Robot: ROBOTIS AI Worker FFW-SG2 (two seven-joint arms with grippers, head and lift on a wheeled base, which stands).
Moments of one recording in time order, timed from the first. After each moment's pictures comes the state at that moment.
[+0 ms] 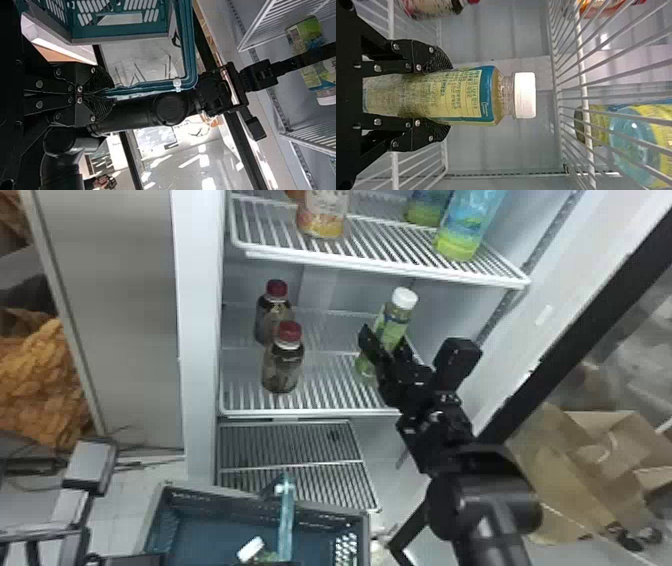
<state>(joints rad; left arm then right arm) 0.10 0.24 -0.05 -2.04 1.41 1.50 -0.25 0.03 -0.17 -0.10 -1.79 -0.27 0.19 0.11</state>
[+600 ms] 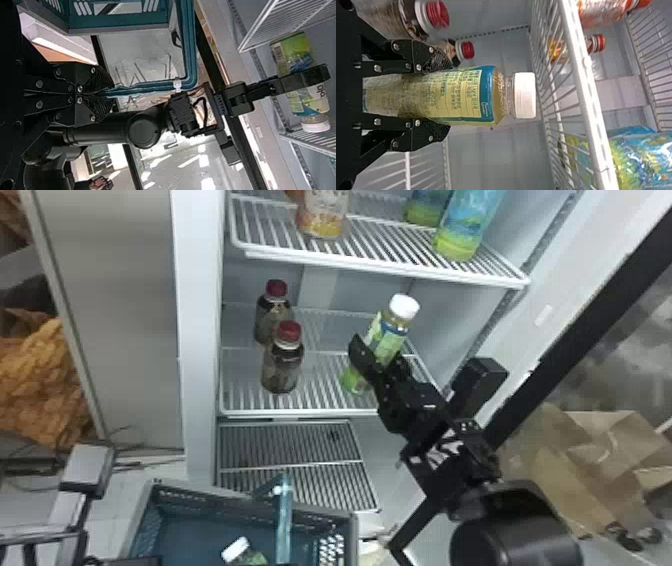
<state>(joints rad) 0.11 0.24 -0.04 -2.04 1.41 1.50 -0.25 0.25 -0.19 -0.10 -2.10 -0.38 0.29 0.14</state>
